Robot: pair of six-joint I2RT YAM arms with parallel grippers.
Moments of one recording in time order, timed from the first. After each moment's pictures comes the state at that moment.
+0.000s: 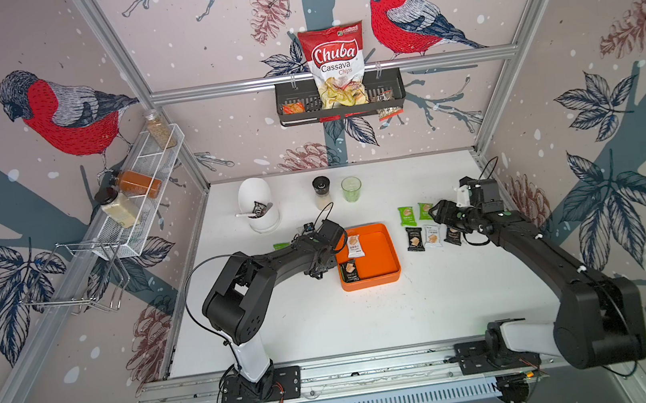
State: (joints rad) left arm -0.65 1.79 1.03 -0.51 -0.30 -0.78; right arm 0.09 1.28 0.85 -0.37 -0.29 0.45
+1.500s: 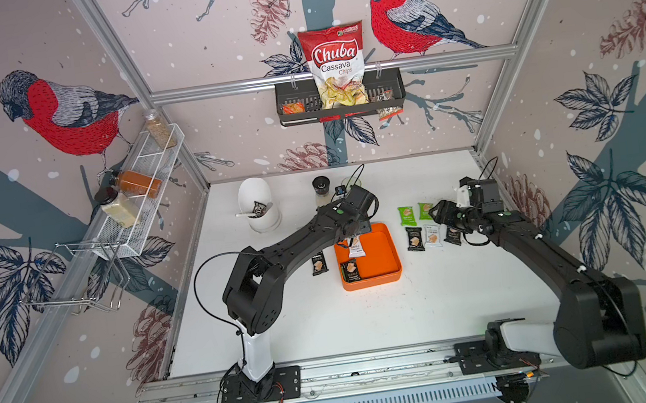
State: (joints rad) left arm -0.78 1.94 1.57 -0.66 -0.25 -0.77; right arm 0.08 1.28 0.85 -0.37 -0.28 0.45
